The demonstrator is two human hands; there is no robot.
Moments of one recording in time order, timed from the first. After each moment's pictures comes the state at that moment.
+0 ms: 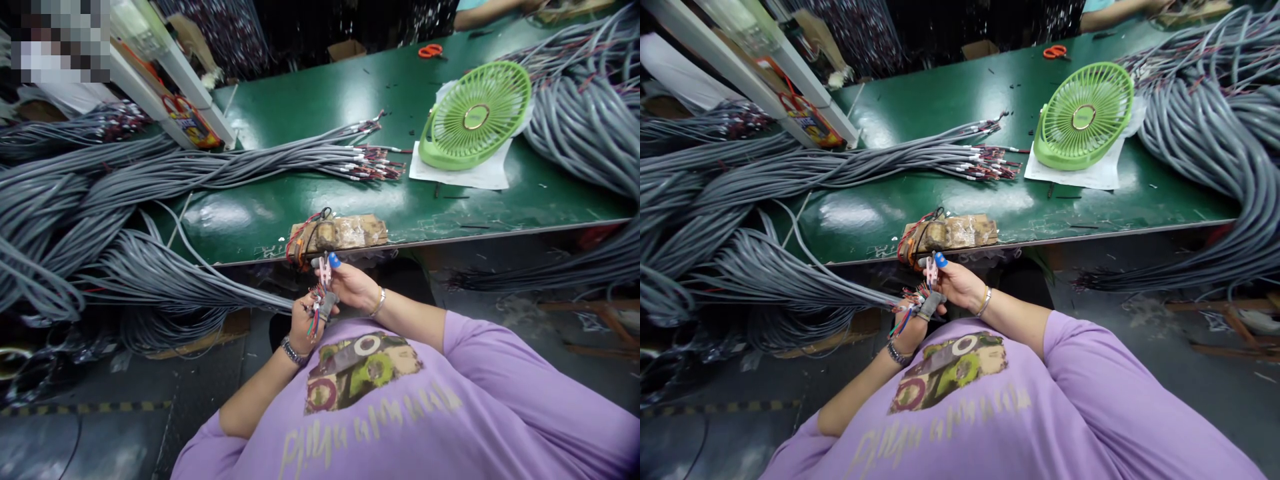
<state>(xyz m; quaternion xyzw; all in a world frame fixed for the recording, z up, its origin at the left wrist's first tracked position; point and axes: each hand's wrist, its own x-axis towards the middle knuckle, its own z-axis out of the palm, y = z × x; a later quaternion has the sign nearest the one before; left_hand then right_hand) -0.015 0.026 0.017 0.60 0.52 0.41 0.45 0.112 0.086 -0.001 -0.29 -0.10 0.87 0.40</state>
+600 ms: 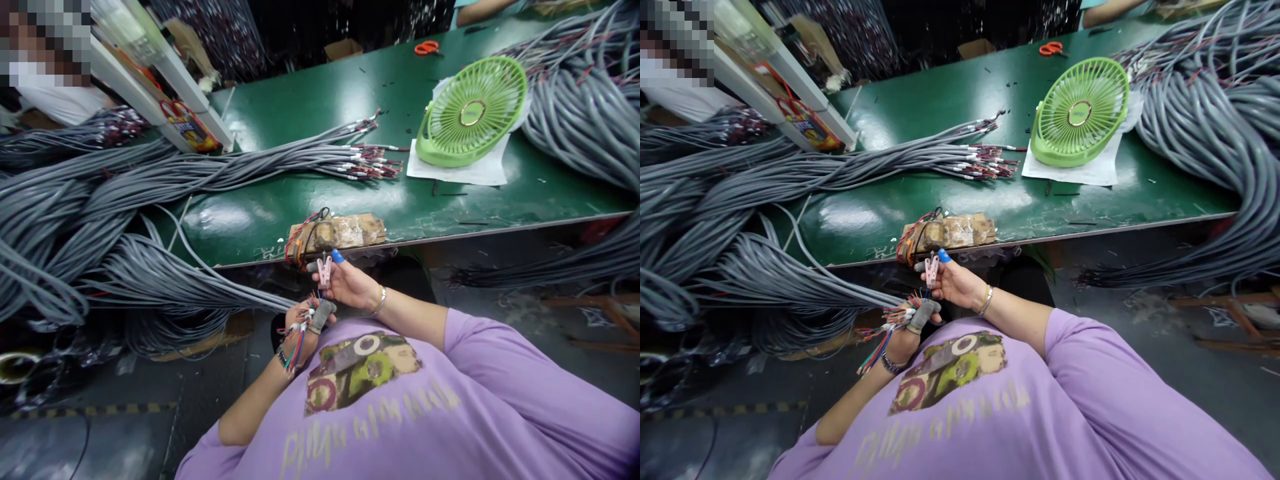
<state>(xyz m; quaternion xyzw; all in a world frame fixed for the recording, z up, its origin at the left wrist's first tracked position) -0.025 0.013 0.031 0.61 0.53 0.38 0.45 0.117 0.085 0.000 -0.24 -0.11 0.90 0.36</state>
